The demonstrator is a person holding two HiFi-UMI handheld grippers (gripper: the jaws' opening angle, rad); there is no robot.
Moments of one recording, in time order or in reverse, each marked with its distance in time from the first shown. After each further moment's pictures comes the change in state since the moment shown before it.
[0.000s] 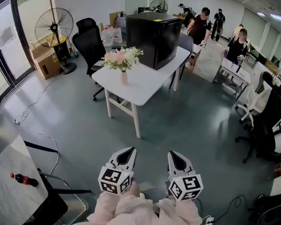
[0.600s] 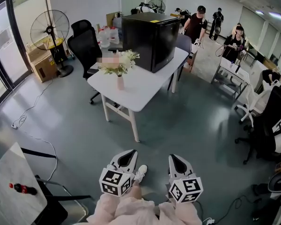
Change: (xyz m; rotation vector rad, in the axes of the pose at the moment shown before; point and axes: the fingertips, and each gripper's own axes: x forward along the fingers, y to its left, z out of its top) left arm 0.052 0.011 0.003 -0.004 0.040 -0.035; right arm 0.033 -0.037 -0.001 0.032 0.026 -0.043
